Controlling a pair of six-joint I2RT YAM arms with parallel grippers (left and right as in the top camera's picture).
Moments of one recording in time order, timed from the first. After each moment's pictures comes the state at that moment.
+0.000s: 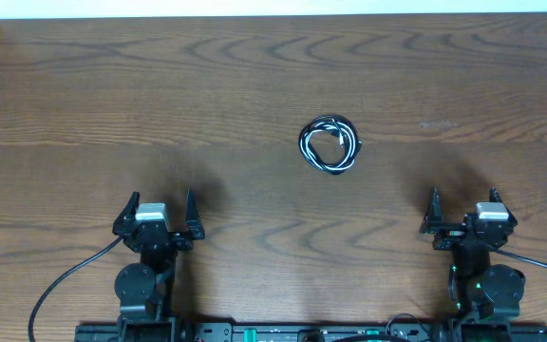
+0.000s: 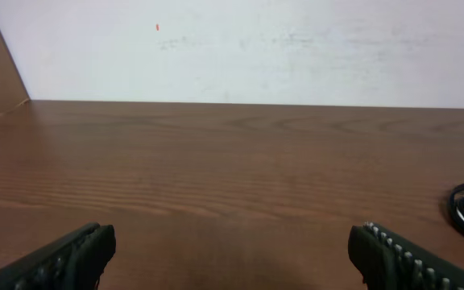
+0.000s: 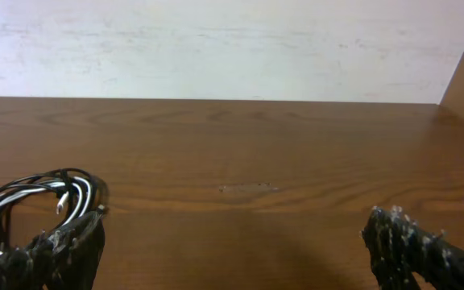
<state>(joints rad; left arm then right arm) 0.02 0.01 0.01 -0.10 0.00 -0.01 -0.02 0.01 0.01 -0.07 0.02 -0.01</state>
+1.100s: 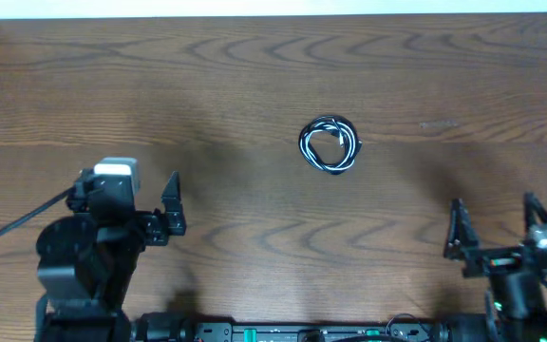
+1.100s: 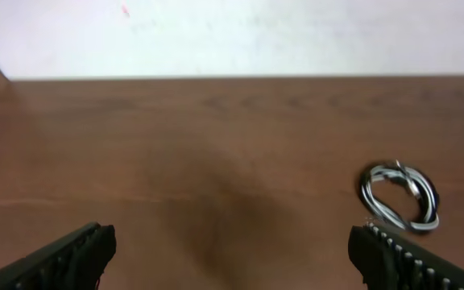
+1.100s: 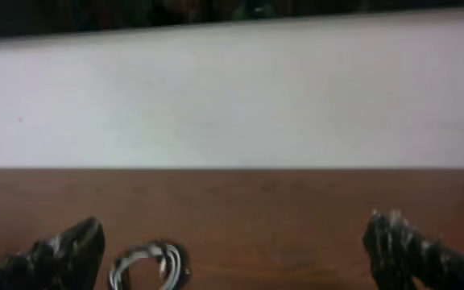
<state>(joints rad) 0.02 0.59 0.97 -0.81 0.10 0.01 -0.02 0.12 0.66 -0.53 -0.12 0.09</state>
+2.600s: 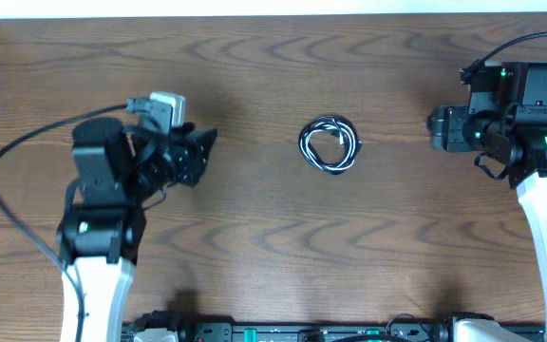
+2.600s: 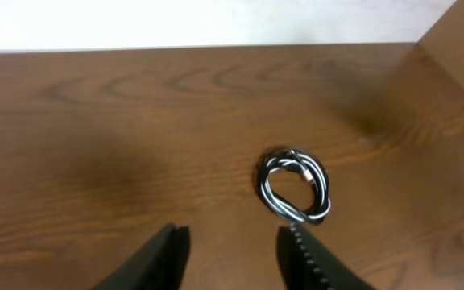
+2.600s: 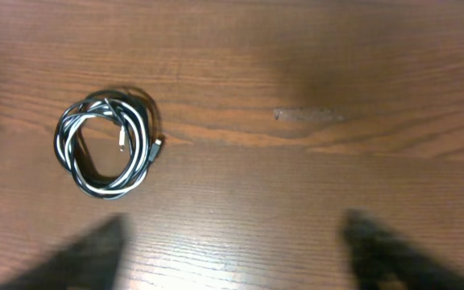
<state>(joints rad) 0.02 1.04 0.97 -0.50 0.53 -0.01 -0.02 1.36 1.30 -0.87 -0.14 -0.01</state>
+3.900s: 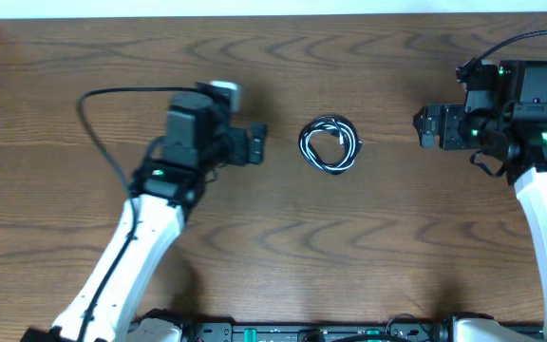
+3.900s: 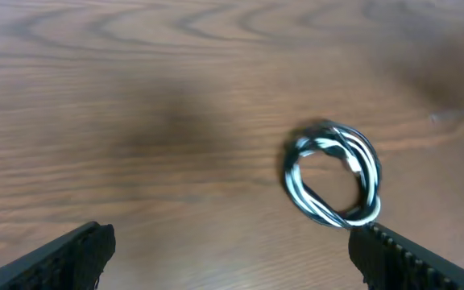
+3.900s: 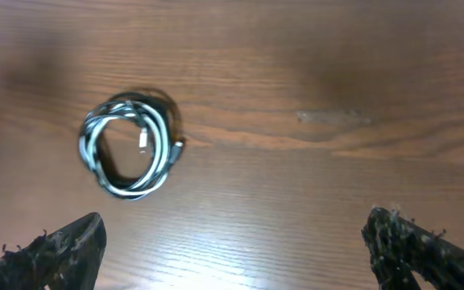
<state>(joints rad) -0.29 1.32 0.97 -0.35 0.16 -0.15 -0.02 1.39 1.30 -0.85 -0.19 0.02</state>
